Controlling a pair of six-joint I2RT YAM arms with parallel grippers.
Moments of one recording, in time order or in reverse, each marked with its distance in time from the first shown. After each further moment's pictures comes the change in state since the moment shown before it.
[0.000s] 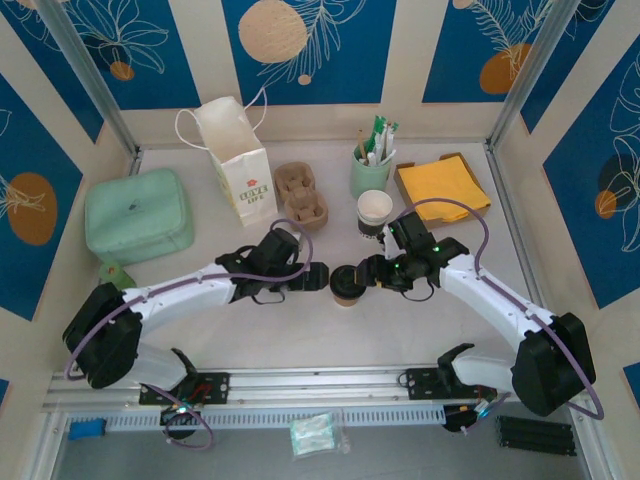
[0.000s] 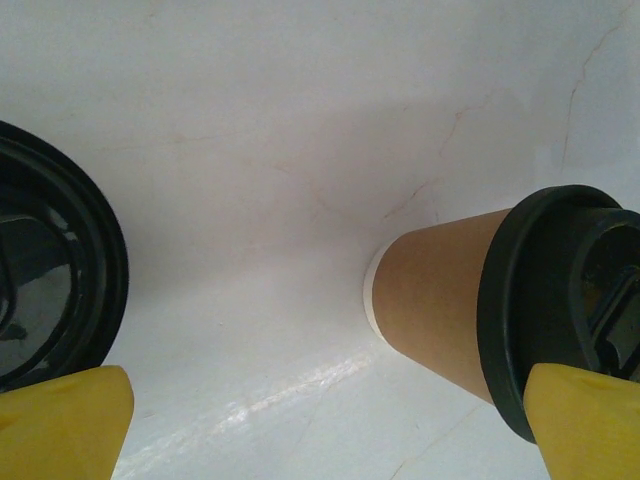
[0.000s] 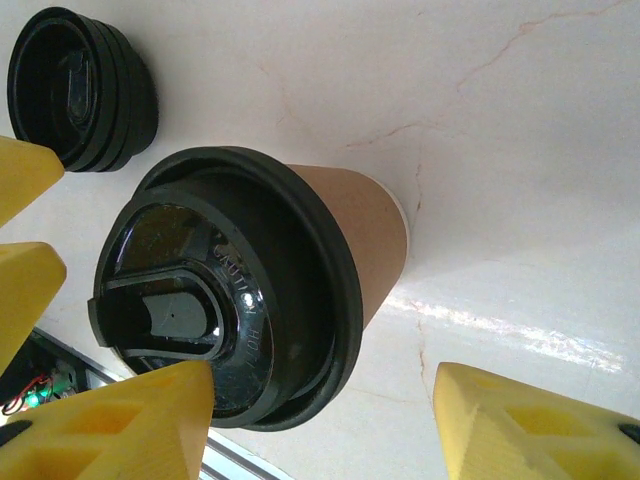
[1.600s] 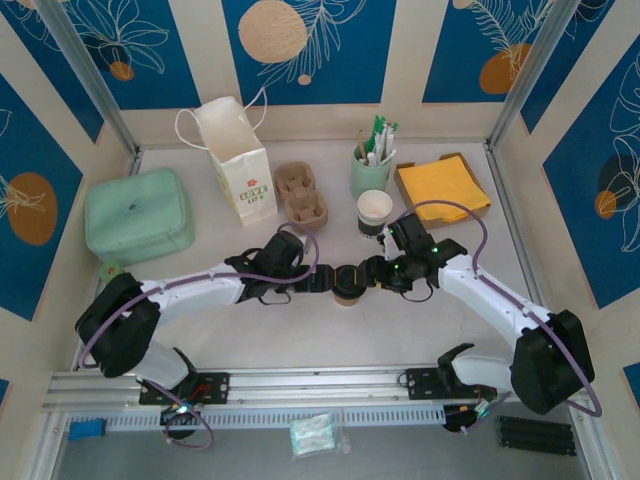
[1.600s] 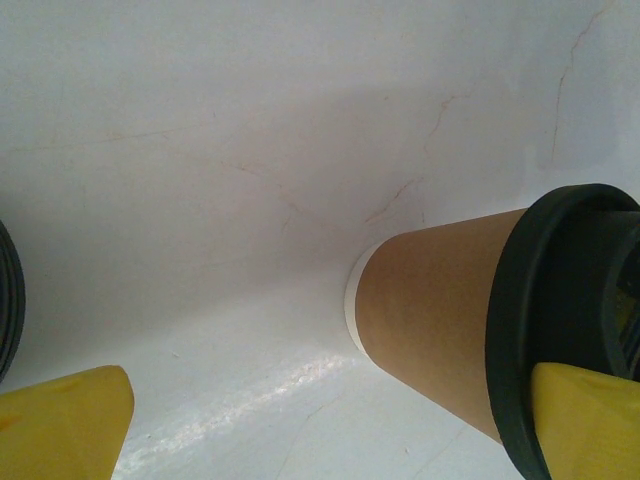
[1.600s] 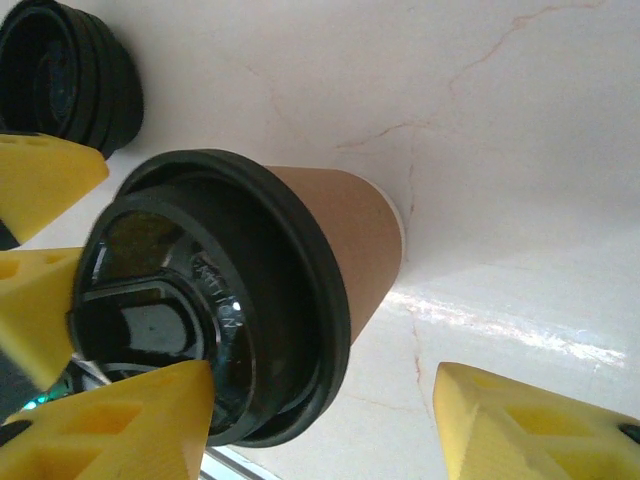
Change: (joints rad) left arm -0.008 0.078 -0.027 0.119 0.050 -0.006; right arm -0.014 0.008 -0.015 0.026 -0.010 0.008
